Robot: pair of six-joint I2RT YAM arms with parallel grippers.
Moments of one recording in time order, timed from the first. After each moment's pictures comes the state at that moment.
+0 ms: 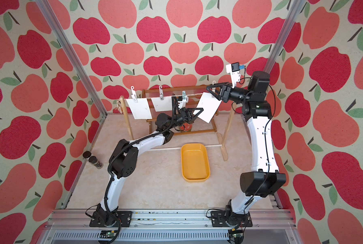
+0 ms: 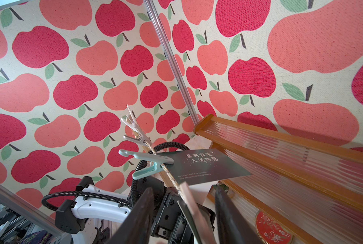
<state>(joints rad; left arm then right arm) -0.68 2.24 1.79 1.10 0.70 -1.54 0.03 1.66 2.03 -0.44 -1.13 0.30</state>
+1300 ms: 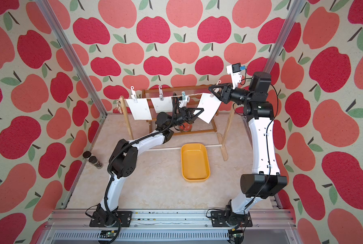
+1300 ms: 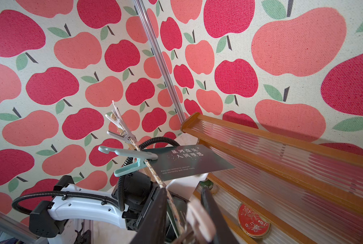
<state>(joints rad) -0.68 2.24 1.81 1.07 0.75 -1.58 0.03 1.65 2.05 -0.52 -1.06 0.20</state>
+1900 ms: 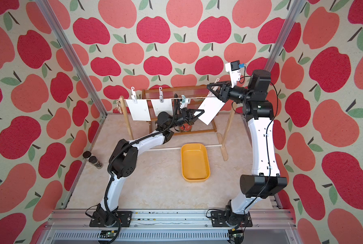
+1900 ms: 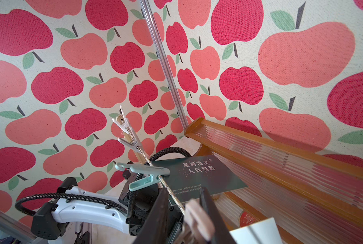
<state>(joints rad) -0.68 2.24 1.79 1.03 0.76 -1.57 0.05 1.65 2.09 -0.53 -1.04 0.20</state>
